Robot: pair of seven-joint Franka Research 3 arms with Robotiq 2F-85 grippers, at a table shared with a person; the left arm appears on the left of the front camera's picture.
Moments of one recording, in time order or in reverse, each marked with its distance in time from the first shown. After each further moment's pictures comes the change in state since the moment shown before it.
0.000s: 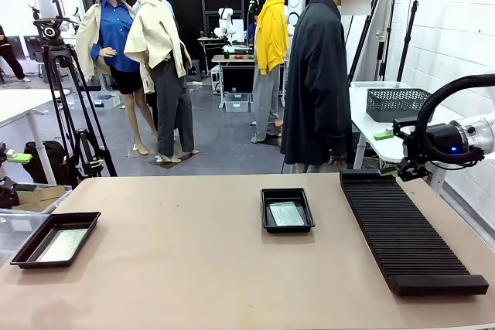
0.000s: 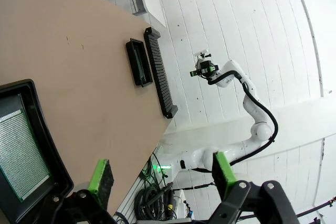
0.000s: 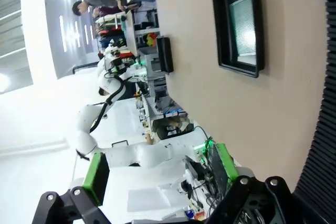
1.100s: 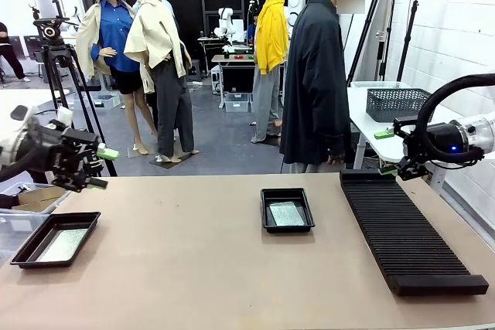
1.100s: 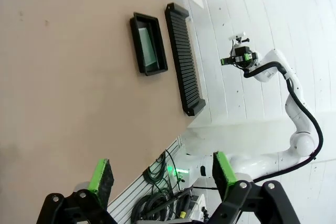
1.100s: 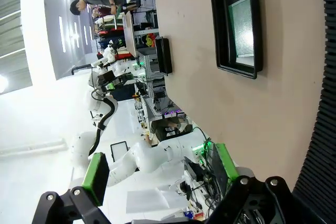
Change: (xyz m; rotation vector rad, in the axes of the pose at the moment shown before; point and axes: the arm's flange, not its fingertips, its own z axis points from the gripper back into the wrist) left arm -0.038 -0.116 -0.183 0.252 0.062 -0.008; right arm 0.001 -0.002 0.001 -0.013 -0.008 -0.002
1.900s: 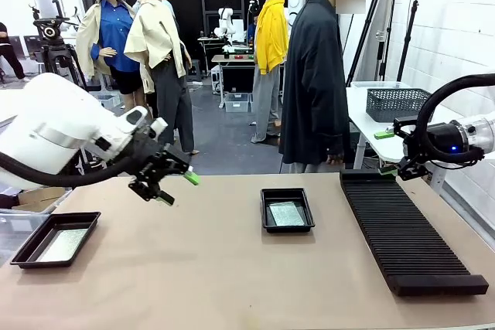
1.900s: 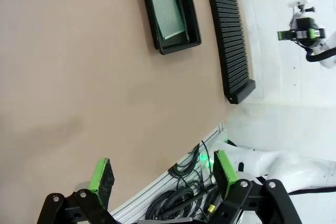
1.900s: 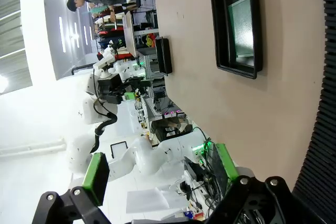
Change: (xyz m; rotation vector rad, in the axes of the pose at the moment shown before) left arm 0.000 -0.074 -0.170 0.294 0.180 -0.043; right arm 0.000 0.000 0.000 0.000 -0.001 0.000
